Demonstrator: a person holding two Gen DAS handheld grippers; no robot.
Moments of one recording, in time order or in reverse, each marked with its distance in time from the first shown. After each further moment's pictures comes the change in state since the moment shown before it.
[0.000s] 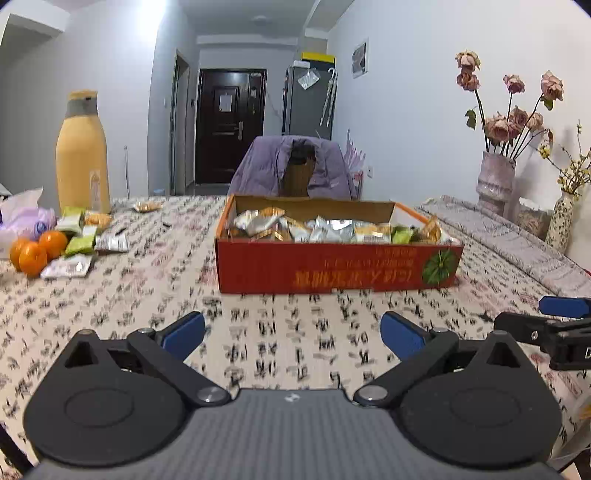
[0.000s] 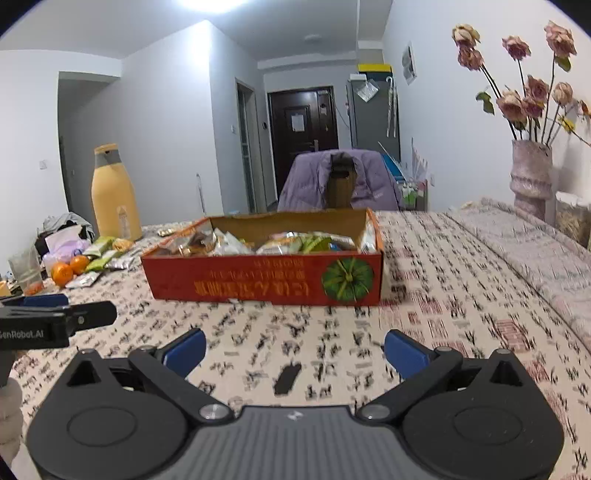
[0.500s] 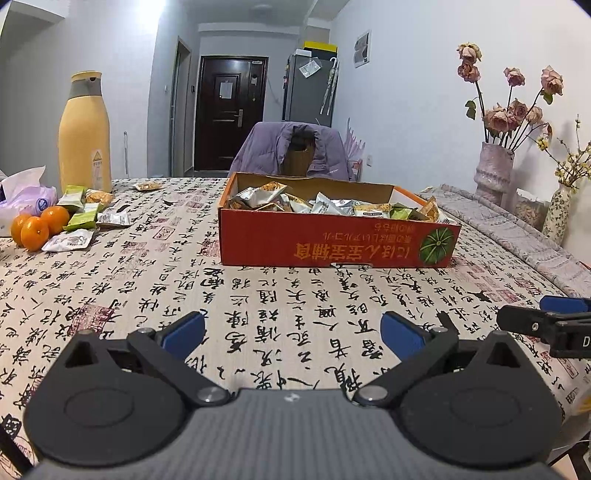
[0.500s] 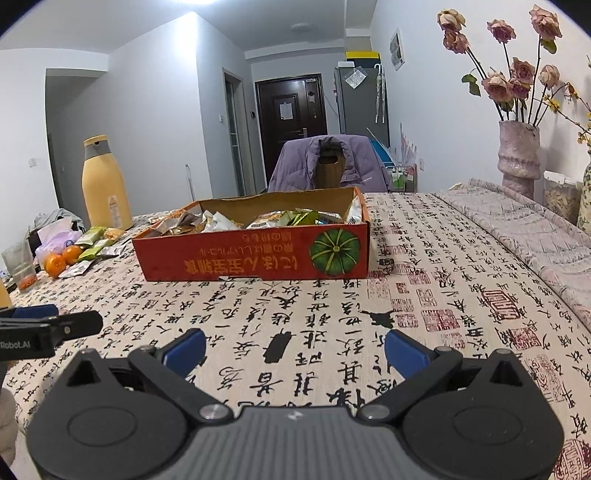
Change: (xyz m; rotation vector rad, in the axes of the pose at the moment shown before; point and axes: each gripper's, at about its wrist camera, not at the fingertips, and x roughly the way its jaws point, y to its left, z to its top) left arm -0.007 0.005 -0.016 -0.018 0.034 -0.009; right arm -0.005 -0.004 -0.013 0.025 0.031 -0.023
